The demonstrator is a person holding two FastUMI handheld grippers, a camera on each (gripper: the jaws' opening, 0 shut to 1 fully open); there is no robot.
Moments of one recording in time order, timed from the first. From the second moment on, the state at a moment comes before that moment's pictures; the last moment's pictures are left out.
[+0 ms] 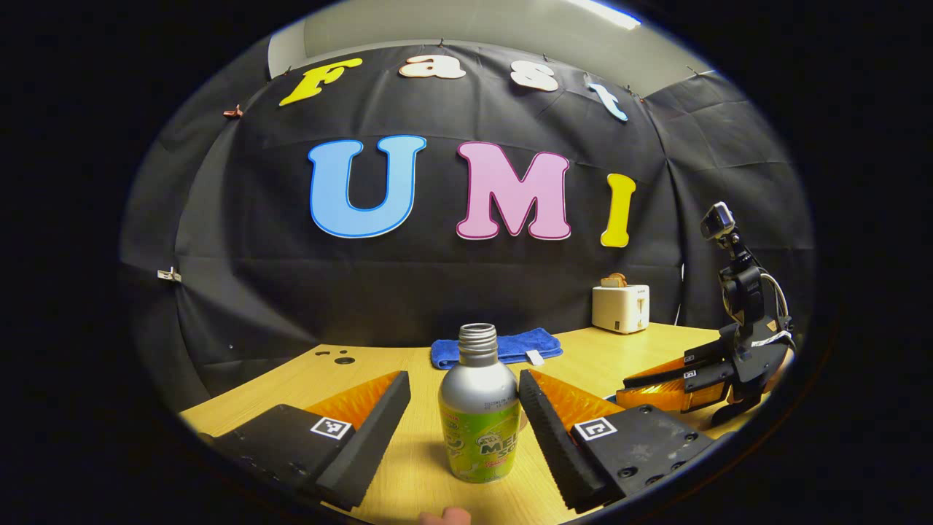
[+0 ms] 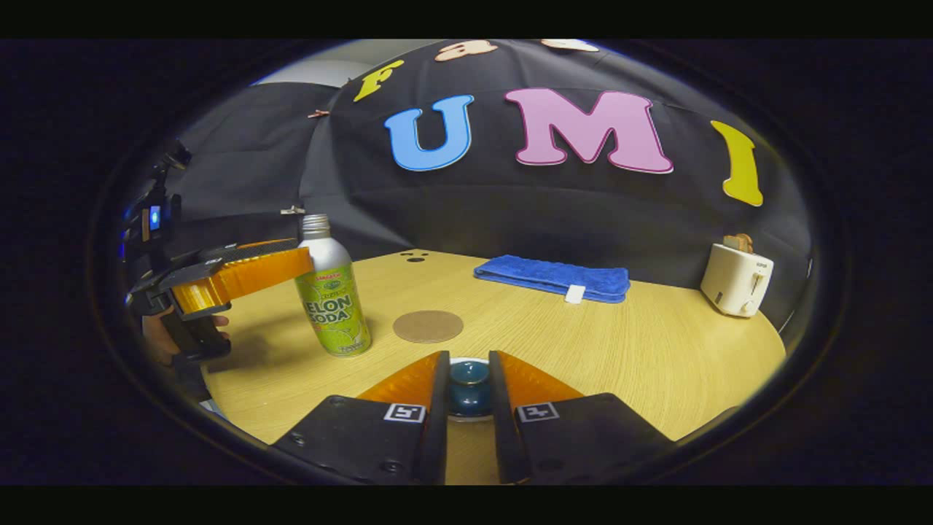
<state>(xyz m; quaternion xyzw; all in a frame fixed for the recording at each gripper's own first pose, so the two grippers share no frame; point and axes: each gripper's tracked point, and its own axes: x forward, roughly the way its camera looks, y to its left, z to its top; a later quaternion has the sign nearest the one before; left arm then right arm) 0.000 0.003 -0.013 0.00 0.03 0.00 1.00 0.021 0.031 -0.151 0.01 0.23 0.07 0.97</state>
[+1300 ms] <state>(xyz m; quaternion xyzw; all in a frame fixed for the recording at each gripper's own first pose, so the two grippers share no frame) 0.000 0.002 -0.014 0.00 0.03 0.00 1.00 0.017 0.035 -0.150 0.08 0.24 0.08 0.96</state>
